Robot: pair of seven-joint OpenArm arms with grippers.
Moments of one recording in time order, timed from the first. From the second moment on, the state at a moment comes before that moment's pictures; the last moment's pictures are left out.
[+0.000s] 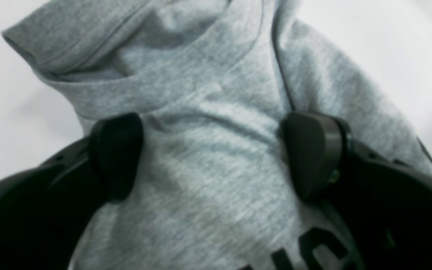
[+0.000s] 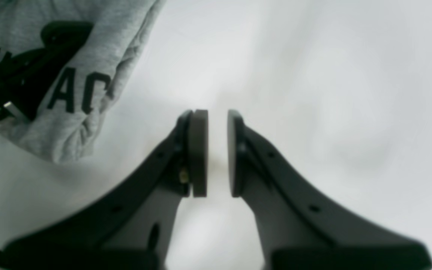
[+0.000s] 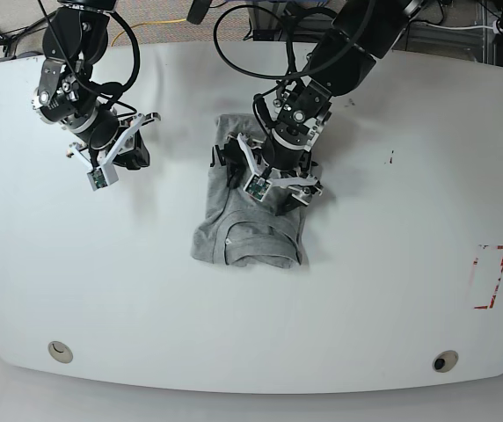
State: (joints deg) left arm -2.3 -2.9 33.2 75.7 6.8 5.5 16.2; right arm -12.5 10.7 20.1 103.1 27.6 35.6 -54.1
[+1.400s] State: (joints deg) left arm 11.8 -50.2 -11.9 61.5 -16.2 -35.9 19.6; right arm -13.8 10.8 20.1 108.1 27.7 35.6 -54.1
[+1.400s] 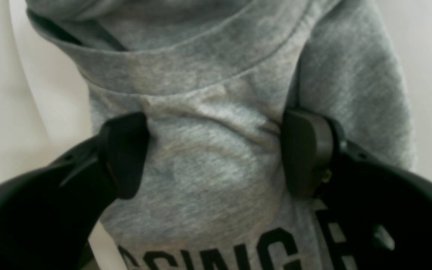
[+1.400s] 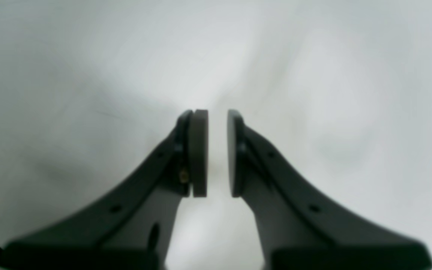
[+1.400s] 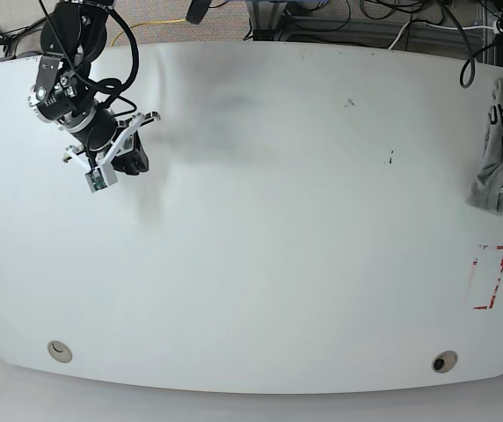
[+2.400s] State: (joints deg) left arm 11.8 -39.0 -18.2 96.3 -12.4 -35.4 32.2; right arm -14.4 9.9 19.8 106.6 21.3 34.9 -46.6
